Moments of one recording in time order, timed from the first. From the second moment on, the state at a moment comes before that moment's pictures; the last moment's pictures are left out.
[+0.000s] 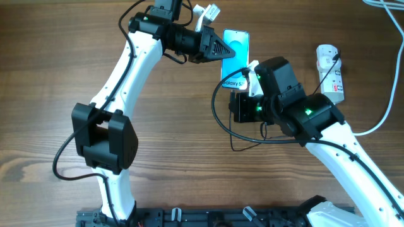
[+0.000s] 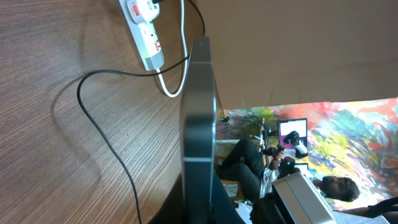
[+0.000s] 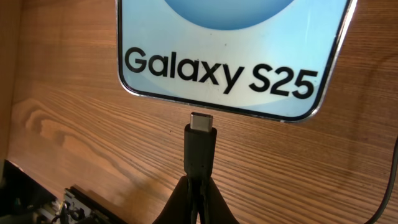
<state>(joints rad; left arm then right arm) -0.32 2.06 1.91 -0.91 1.16 -0.28 0.51 1.31 1.20 -0.85 -0.28 0.49</state>
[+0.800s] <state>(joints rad) -0.32 2.06 1.91 -0.91 1.16 -0.28 0.51 1.32 1.20 -0.85 -0.28 0.49</state>
